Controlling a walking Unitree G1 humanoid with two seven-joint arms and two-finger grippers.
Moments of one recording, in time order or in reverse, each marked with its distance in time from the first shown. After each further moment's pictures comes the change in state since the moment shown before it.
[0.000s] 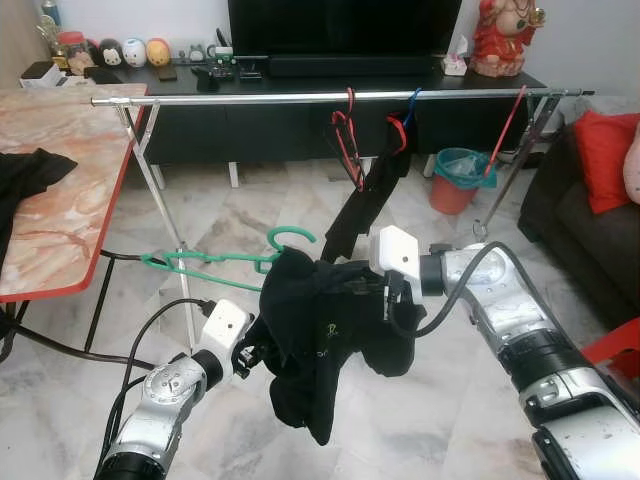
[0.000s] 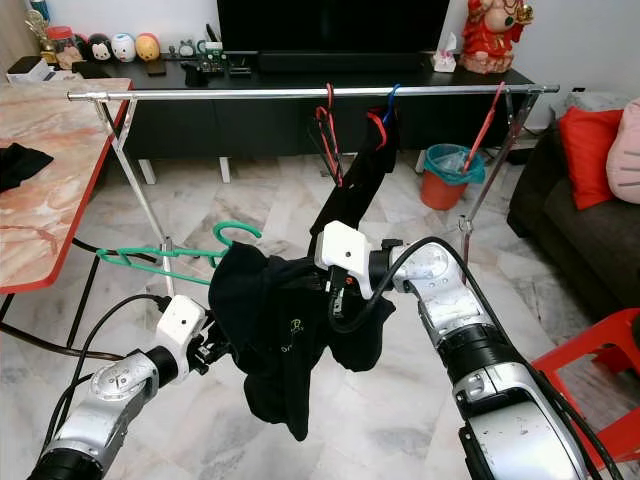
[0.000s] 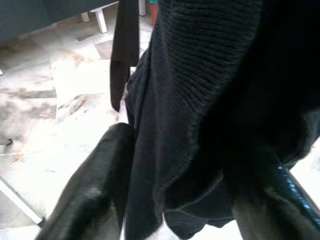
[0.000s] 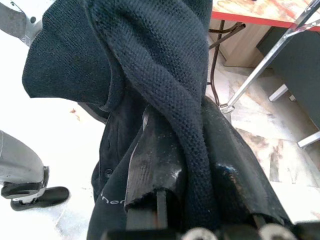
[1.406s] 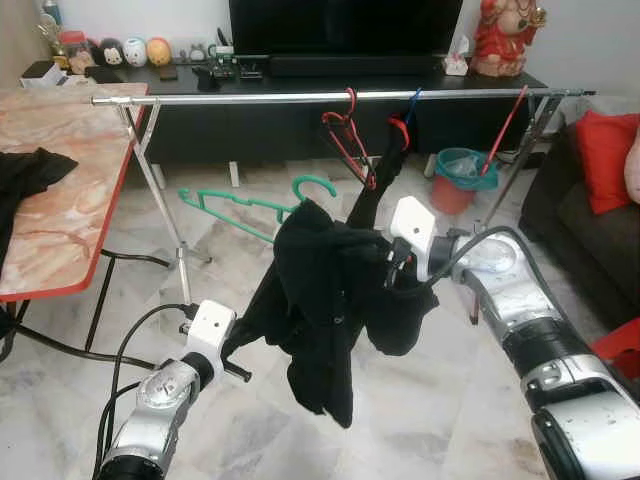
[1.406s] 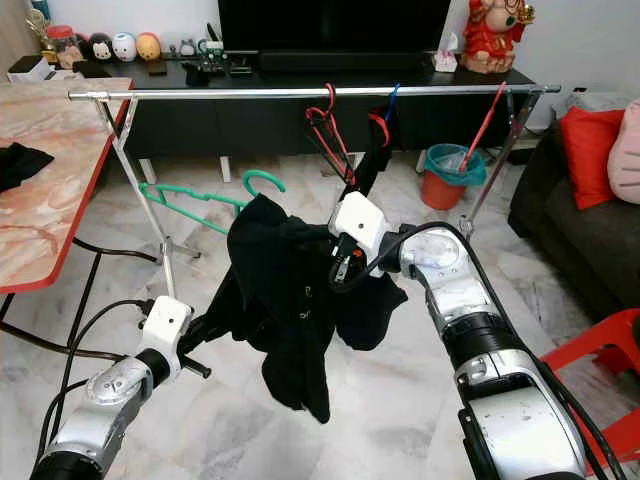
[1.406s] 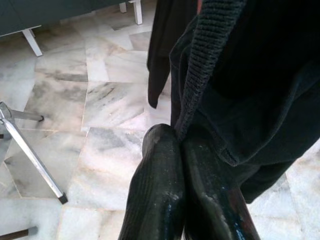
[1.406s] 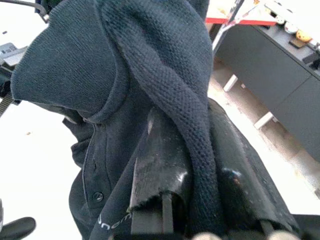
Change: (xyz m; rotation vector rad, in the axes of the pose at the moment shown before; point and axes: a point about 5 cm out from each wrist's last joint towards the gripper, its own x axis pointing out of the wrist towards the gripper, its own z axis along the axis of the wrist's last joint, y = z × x) left arm -0.005 0.012 -0.010 -0.059 0.019 0.155; right arm -0.013 -0.022 -0.004 0.052 -0.004 -0.244
